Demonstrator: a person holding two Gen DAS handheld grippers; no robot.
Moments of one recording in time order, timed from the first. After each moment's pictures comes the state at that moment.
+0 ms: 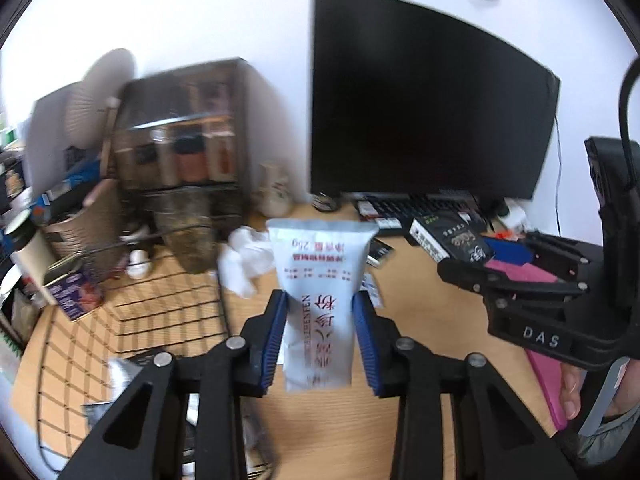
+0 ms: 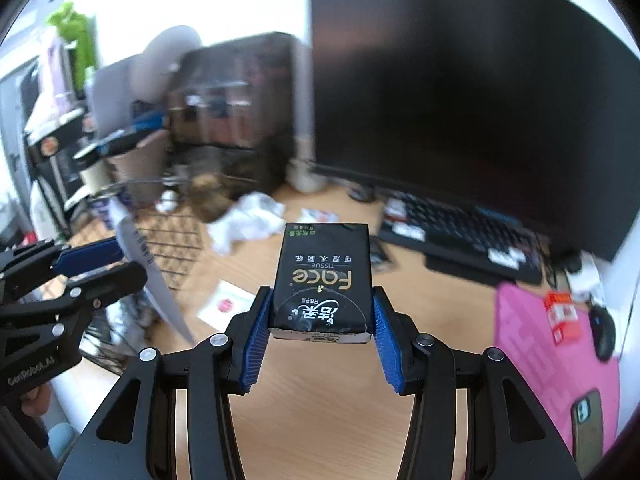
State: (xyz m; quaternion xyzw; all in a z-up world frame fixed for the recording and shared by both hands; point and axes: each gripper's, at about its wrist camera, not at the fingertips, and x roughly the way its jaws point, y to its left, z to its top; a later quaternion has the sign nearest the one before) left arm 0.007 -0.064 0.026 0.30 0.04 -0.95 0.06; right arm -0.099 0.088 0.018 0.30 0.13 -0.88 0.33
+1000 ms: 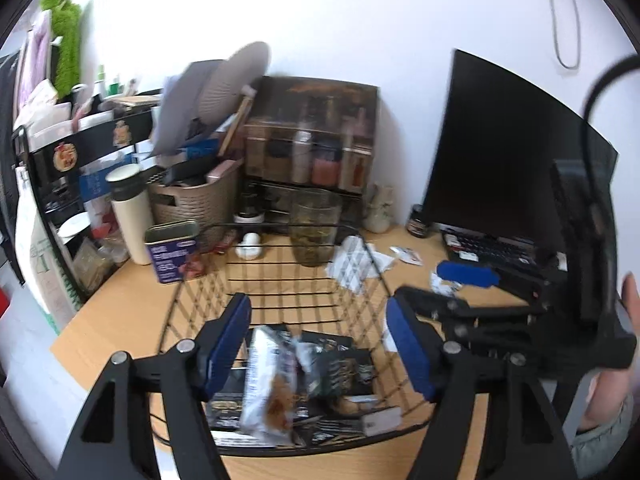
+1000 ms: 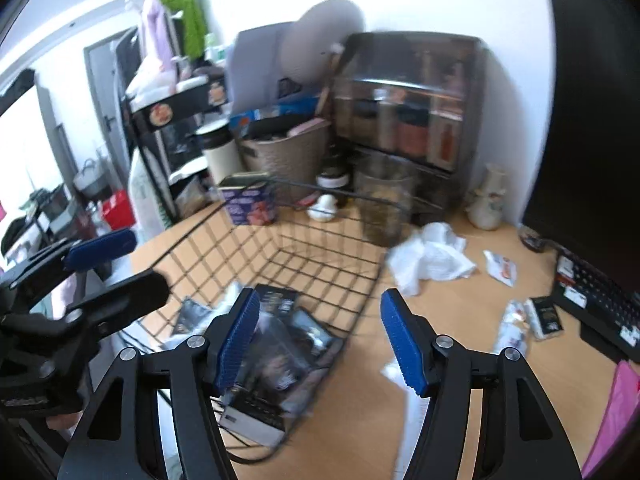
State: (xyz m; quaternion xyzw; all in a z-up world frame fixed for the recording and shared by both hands) left arm 0.085 -0.148 0.039 0.27 0.10 -0.94 0.16; right arm -0.054 -0.048 0.012 0.31 0.14 -0.81 0.48
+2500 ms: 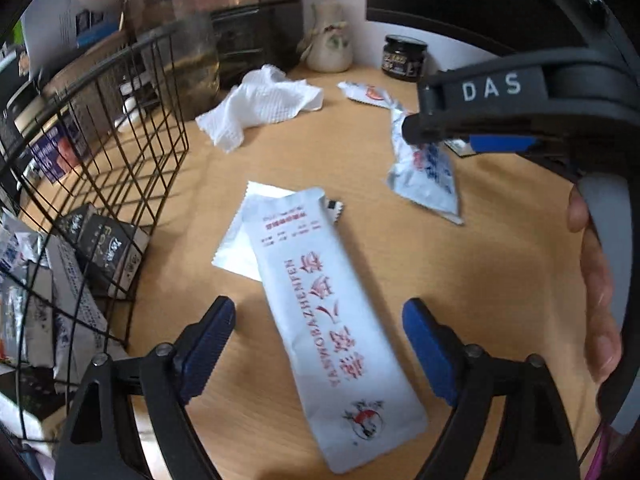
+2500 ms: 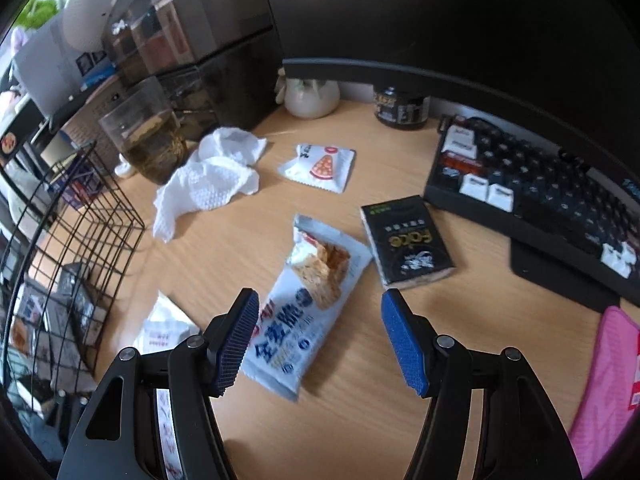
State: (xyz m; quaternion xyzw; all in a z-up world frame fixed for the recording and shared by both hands) left arm -0.097 -0.021 -0.128 0.46 0.12 -0.85 0.21; right arm -0.268 0.022 -0.106 0.47 0.12 -0.80 0.36
